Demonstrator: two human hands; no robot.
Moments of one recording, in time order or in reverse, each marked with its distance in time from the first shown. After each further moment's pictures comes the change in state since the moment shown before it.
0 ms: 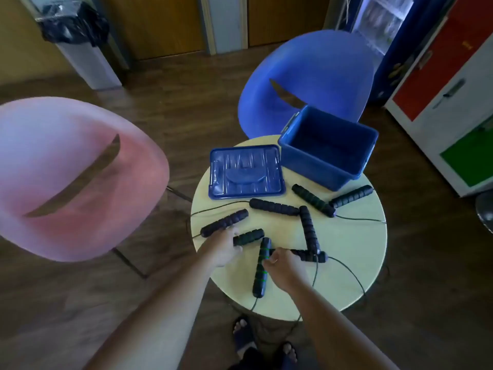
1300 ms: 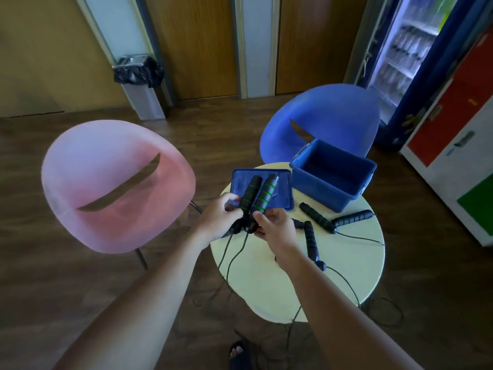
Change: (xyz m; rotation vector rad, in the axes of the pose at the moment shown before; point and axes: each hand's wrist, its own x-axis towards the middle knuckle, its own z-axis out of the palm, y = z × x) left_hand -0.124 0.055 -0.084 -0.603 0.360 0.090; right_hand -0.071 -0.075 -0.042 0.894 0.037 -0.355
